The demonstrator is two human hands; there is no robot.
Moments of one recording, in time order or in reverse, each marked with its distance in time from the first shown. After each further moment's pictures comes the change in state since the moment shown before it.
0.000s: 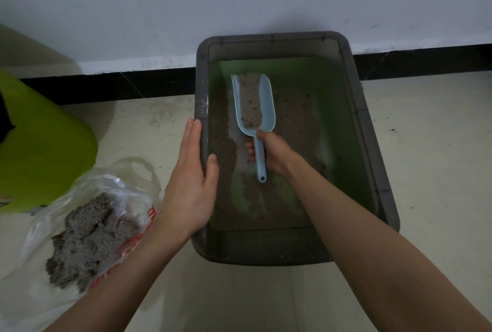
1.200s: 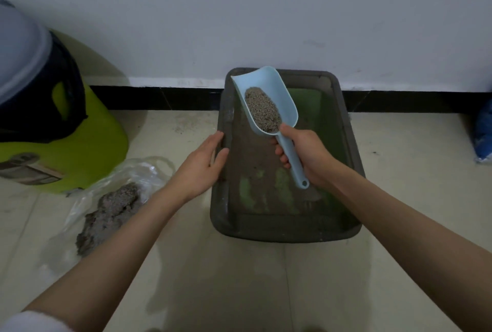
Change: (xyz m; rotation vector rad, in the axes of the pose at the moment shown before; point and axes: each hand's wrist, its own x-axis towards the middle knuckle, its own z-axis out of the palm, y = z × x) left_hand -0.005 -0.015 -0.044 0.050 -0.166 0.063; right_hand -0.162 -0.036 0.018 -0.405 0.059 -0.336
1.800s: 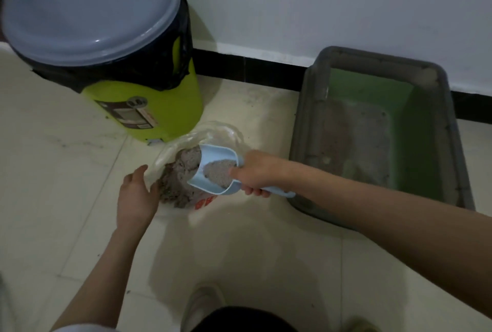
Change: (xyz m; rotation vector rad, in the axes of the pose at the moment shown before) left_hand -0.154 -0.208 -0.063 0.183 0.493 -0.623; right_hand -0.057 0.008 0.197 -0.965 -0.634 0.021
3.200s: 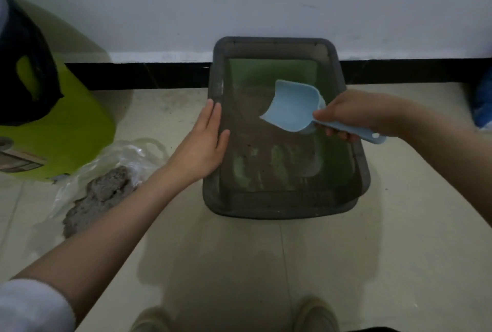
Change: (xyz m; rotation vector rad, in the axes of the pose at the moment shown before) left_hand -0.039 0.275 0.065 -0.012 -0.403 0.765; right_hand -0.122 0.188 -0.162 0.125 0.430 0.340
